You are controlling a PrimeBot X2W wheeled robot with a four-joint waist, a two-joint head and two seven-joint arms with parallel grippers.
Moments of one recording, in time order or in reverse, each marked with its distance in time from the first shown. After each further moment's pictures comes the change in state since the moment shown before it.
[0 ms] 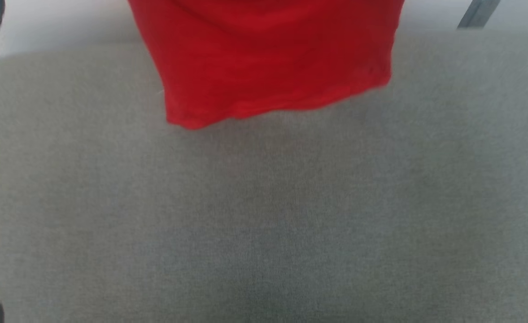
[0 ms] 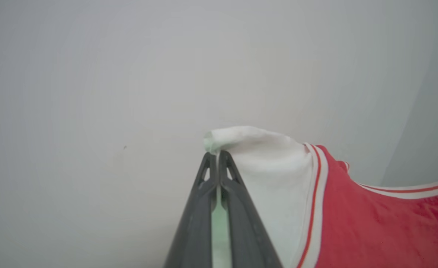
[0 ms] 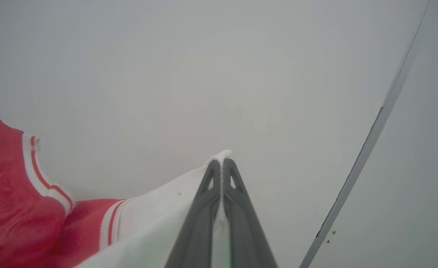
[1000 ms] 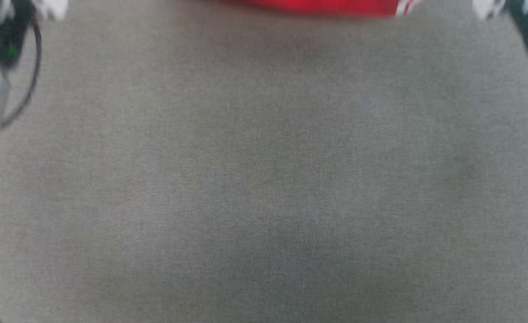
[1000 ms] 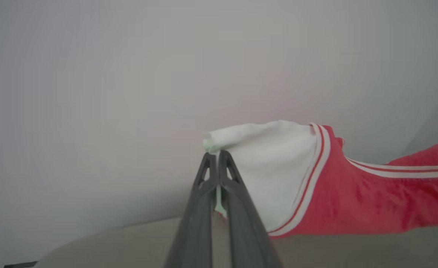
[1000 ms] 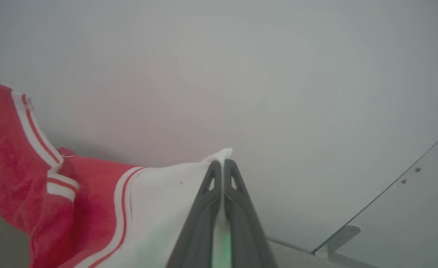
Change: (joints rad) left arm 0.064 0.014 -0.263 0.136 -0.153 -0.019 -0.312; right arm 0.026 0.069 0.119 0.285 -0.093 0.000 -0.292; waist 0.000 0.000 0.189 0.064
